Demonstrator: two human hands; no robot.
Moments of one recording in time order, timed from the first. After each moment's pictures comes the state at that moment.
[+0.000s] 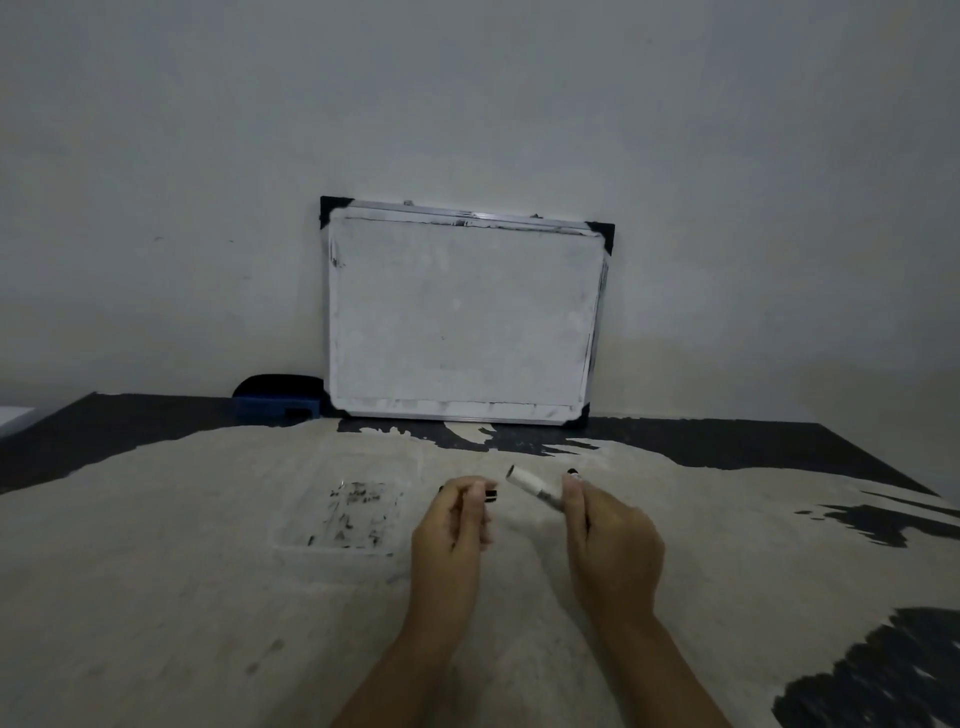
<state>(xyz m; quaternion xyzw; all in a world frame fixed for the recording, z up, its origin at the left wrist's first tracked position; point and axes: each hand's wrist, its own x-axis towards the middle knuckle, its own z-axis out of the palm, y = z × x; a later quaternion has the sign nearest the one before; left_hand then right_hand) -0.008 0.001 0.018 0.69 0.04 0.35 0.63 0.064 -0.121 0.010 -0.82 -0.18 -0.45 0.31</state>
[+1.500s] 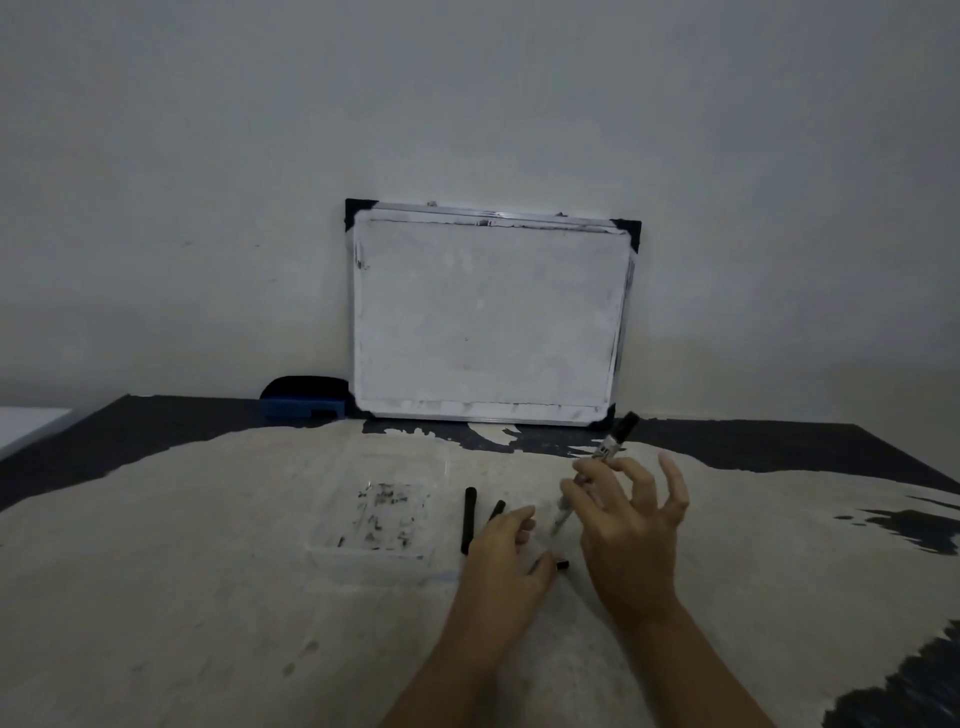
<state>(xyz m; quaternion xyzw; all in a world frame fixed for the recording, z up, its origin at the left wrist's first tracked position) 0.004 -0.001 -0.001 0.83 0.05 0.25 0.49 0.075 -0.109 0.018 -0.76 -0.26 -0.59 0.08</state>
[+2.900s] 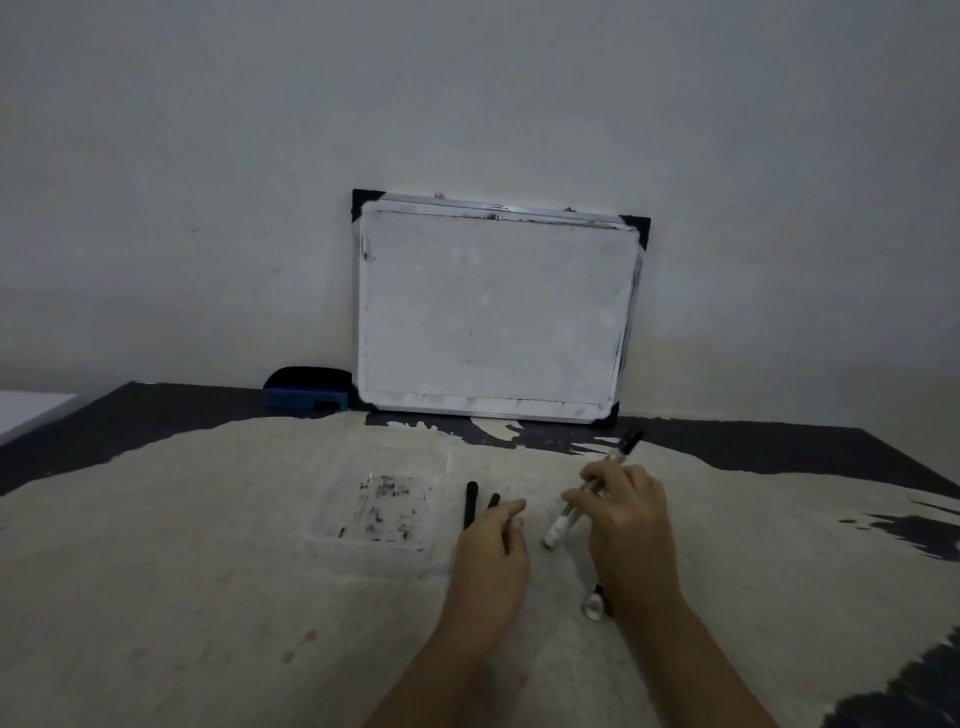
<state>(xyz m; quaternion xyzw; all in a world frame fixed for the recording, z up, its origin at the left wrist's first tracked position) 0.004 0.002 0.003 0.81 0.11 0.26 0.52 0.079 -0.116 0.012 -0.79 -0.32 -0.49 0.18</state>
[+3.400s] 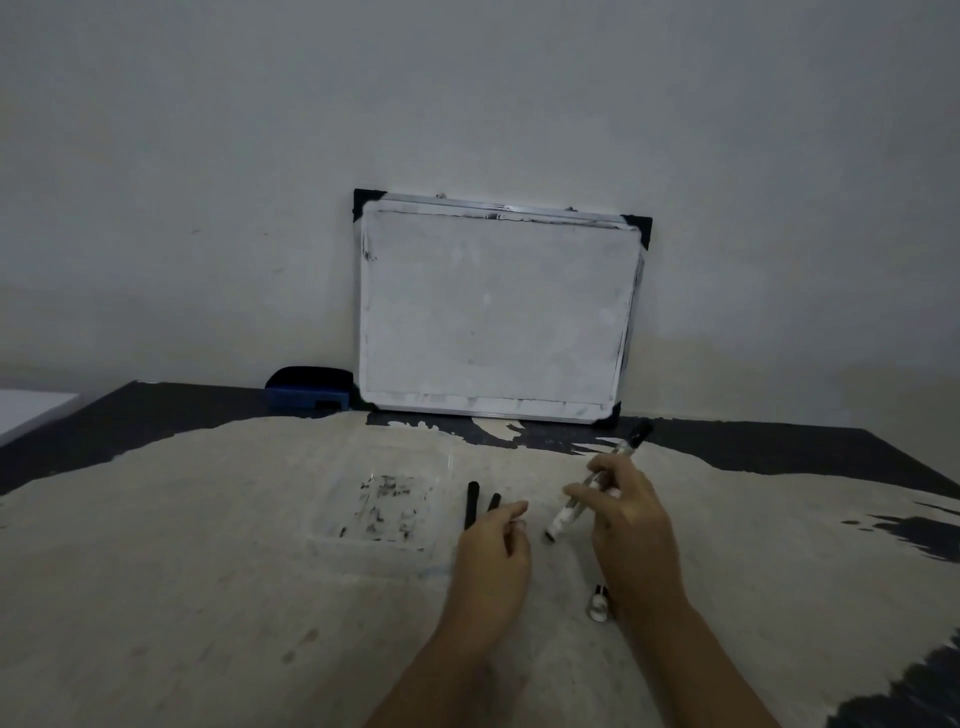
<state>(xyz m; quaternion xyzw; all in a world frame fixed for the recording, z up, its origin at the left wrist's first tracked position) 0.005 0.003 0.002 0.81 0.11 0.26 0.52 0.082 -0.118 0.009 -0.81 -0.32 -0.42 0.24</state>
